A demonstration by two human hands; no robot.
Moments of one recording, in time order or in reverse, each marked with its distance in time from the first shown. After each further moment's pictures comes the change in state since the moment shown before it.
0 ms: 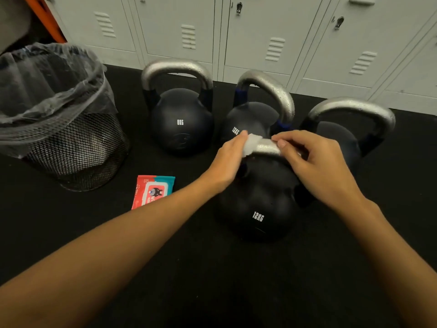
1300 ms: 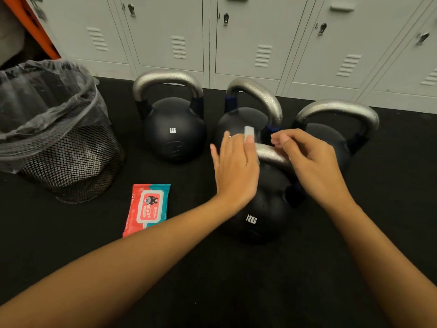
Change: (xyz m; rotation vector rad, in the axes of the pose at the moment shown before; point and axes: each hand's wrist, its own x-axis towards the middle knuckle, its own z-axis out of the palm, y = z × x) left_hand -0.023 0.008 0.041 0.434 0.293 0.238; right_hand -0.005 0.007 -0.002 0.293 0.119 0.100
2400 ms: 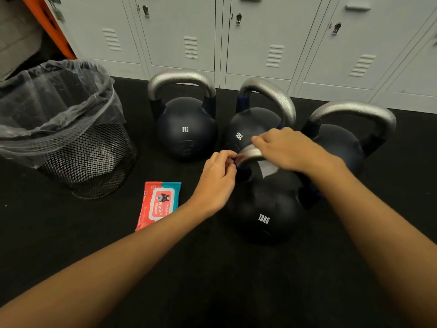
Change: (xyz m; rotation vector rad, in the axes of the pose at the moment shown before) left_hand -0.005 -0.051 -0.056 -0.026 -0.211 -0.026; right_hand 0.048 -0.045 0.039 -0.871 -0.549 0.082
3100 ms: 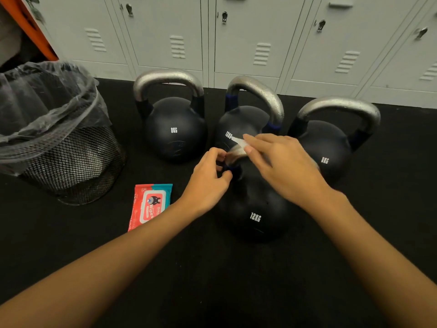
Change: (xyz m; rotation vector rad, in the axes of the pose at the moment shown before) left_hand 0.001 0.003 -0.002 -0.030 -0.059 -0.009; right_hand -0.030 0.016 0.037 0.130 0.435 -0.199
